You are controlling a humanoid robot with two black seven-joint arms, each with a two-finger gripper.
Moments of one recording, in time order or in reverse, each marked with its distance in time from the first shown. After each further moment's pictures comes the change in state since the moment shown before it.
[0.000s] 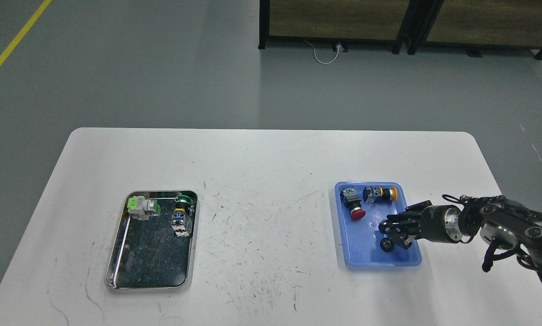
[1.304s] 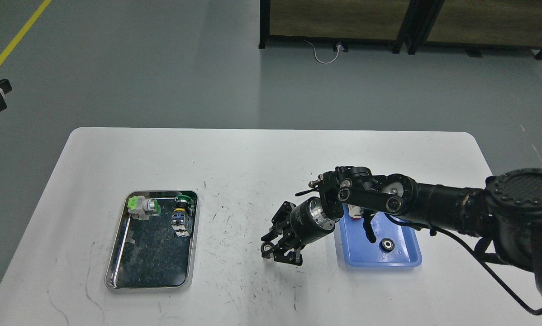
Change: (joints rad) left arm 0.000 -0.063 0.013 0.000 0.029 0.025 0.005; right arm 0.451 0.524 -0.524 0.053 -0.006 0.063 0.008
